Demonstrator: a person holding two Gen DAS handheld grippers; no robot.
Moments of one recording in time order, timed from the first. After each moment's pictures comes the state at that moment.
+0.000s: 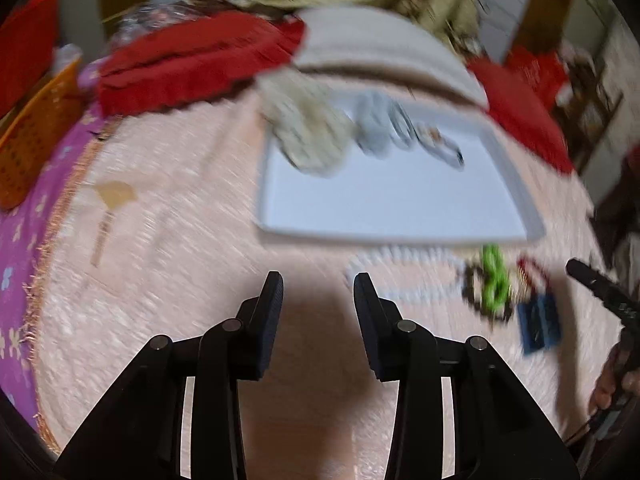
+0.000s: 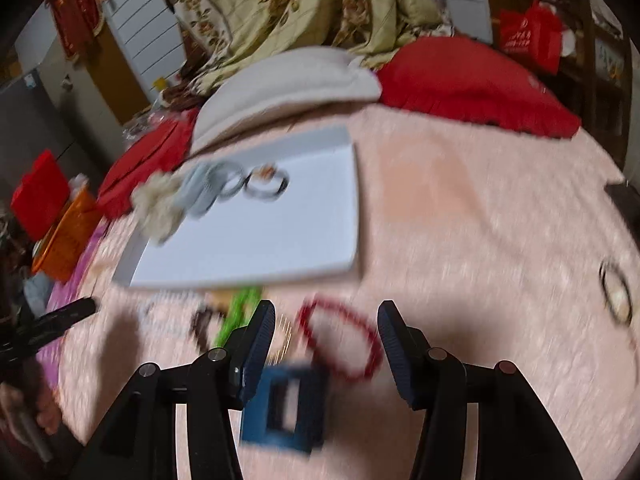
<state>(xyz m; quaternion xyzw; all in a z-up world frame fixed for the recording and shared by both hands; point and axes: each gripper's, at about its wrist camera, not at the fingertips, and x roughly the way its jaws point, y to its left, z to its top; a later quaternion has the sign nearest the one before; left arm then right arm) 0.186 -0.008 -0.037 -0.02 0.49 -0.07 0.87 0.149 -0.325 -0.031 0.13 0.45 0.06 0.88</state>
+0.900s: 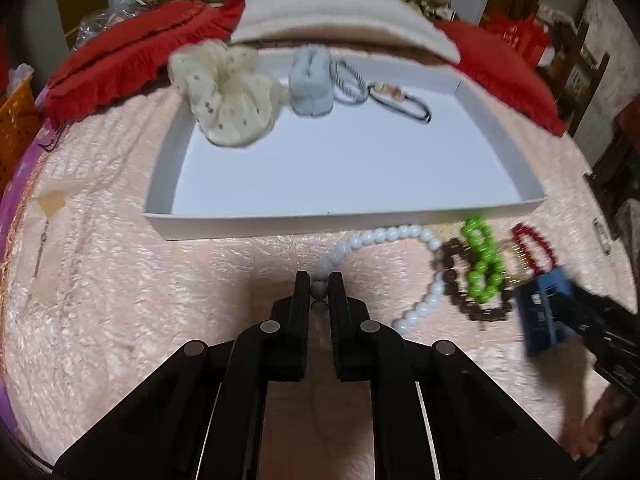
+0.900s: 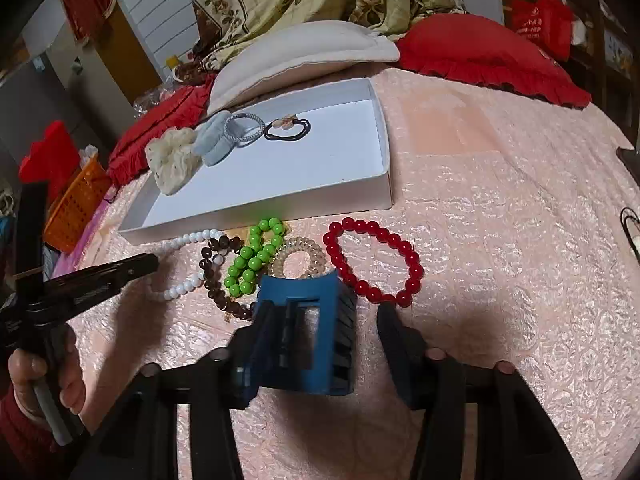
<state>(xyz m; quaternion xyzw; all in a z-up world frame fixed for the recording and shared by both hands) 0.203 -0.056 -0.064 0.00 0.50 -0.11 0.86 0.124 -0.305 -0.062 0.13 0.47 0.08 0.87</state>
